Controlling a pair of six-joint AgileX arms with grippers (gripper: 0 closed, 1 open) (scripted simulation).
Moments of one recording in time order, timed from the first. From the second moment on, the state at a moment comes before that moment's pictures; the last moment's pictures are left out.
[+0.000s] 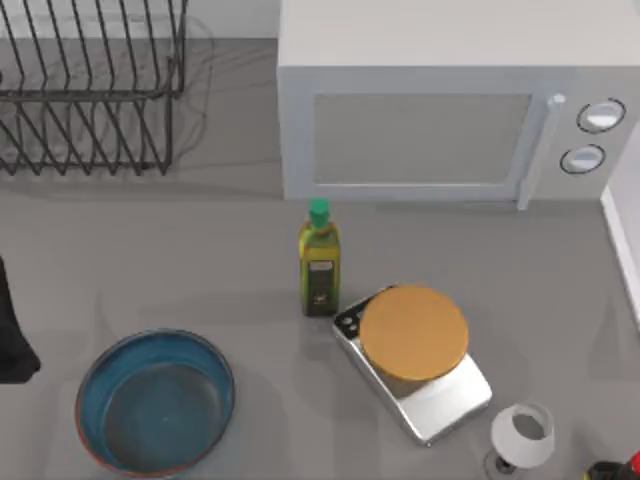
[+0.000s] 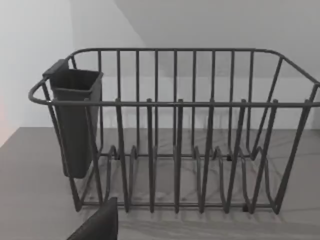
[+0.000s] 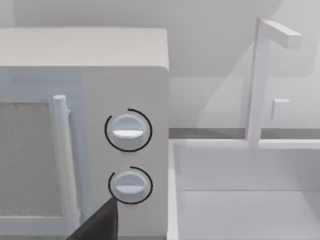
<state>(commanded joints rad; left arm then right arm) 0.00 0.00 0.00 0.00 0.00 0.00 0.00 0.00 0.00 0.00 0.00 0.00</state>
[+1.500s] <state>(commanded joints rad) -0.71 1.58 1.21 -1.14 0.00 -0.69 0.00 0.00 0.00 0.00 0.00 0.00</state>
